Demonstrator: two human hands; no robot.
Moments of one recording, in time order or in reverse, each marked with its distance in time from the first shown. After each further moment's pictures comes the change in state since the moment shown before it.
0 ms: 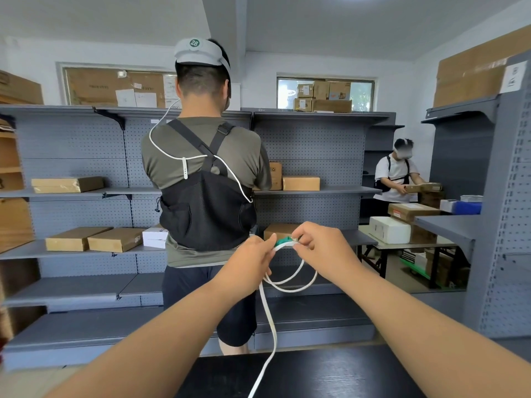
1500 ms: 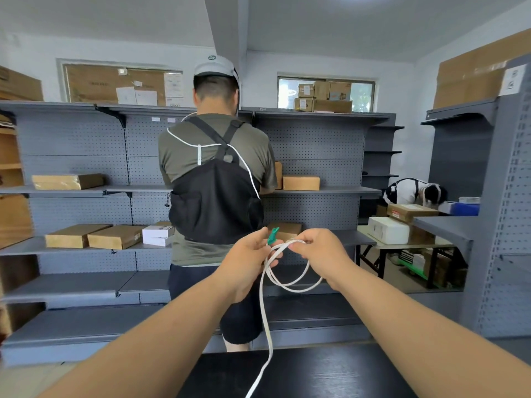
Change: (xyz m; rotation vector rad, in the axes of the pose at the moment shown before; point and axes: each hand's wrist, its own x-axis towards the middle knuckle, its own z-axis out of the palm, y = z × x) left_hand -0.011 0.016 -0.004 -1.018 0.023 -0.345; right_hand -0.002 -0.013 0.010 0.347 -0.023 0.316
